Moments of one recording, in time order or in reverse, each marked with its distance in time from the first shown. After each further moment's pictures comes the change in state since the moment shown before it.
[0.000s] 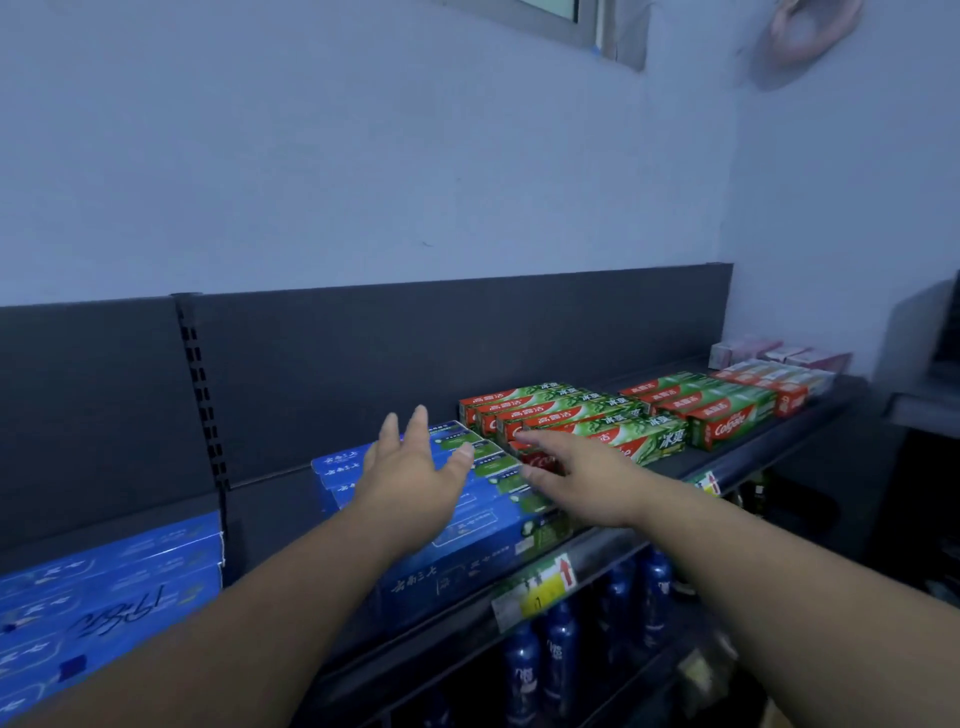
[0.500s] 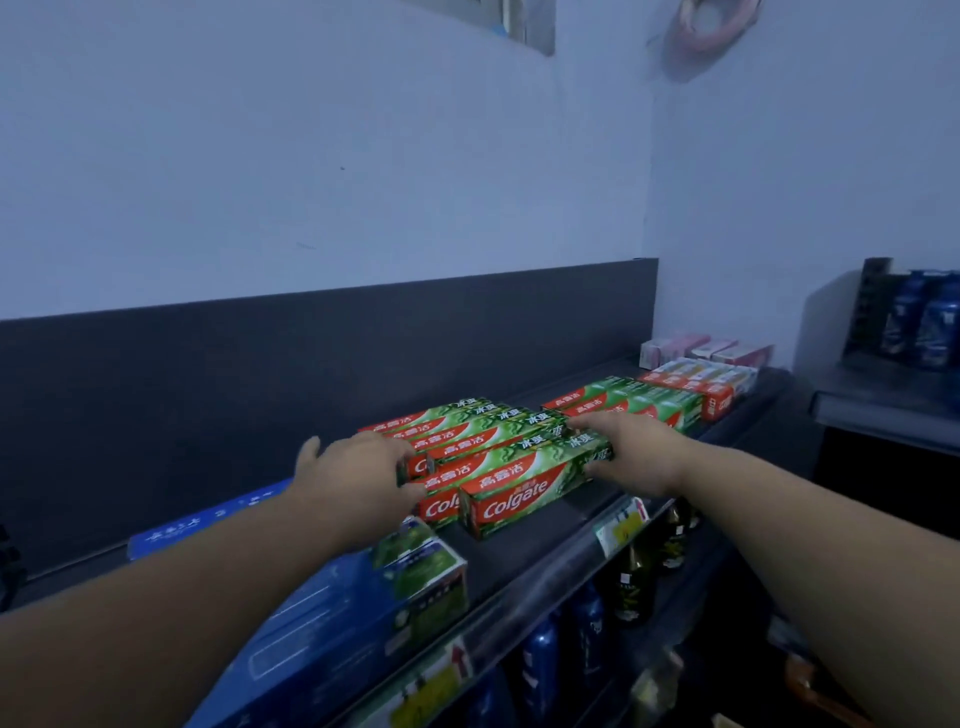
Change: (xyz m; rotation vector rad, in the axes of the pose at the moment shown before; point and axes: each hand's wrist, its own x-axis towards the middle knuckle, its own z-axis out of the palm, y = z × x) left_hand 0.085 0.063 0.043 0.556 -0.159 0.172; right_hand 0.017 0.146 -0.077 -0.193 -0.016 0.270
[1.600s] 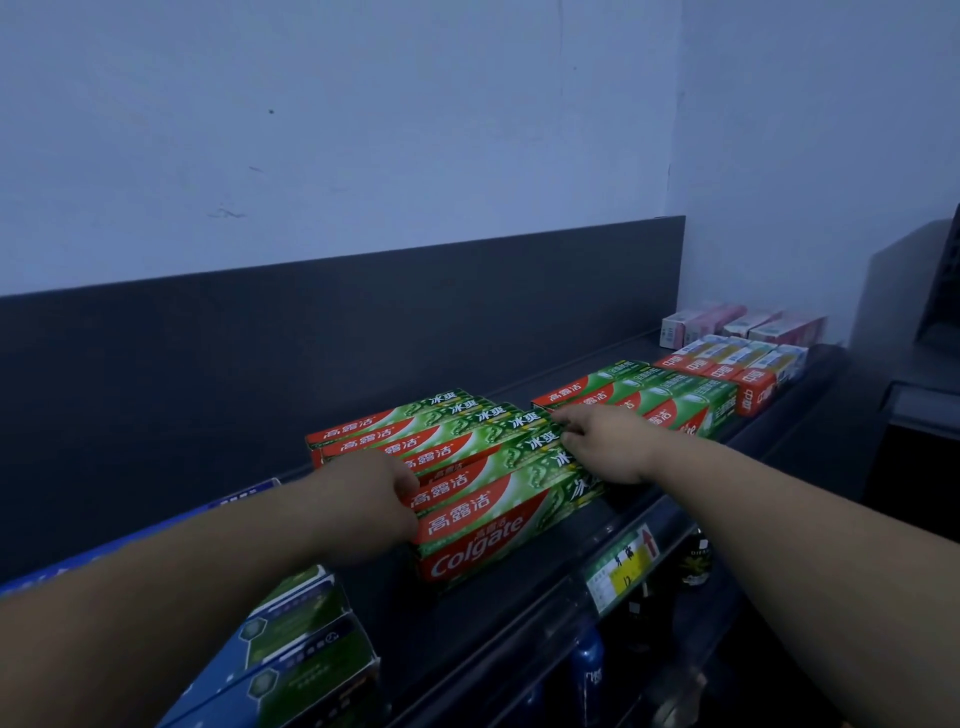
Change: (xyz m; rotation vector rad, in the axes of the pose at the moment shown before) left_hand 0.063 0.053 0.012 -0.164 -0.295 -0.017; right_hand 0.100 0.044 0.025 0.123 -0.100 -0.013
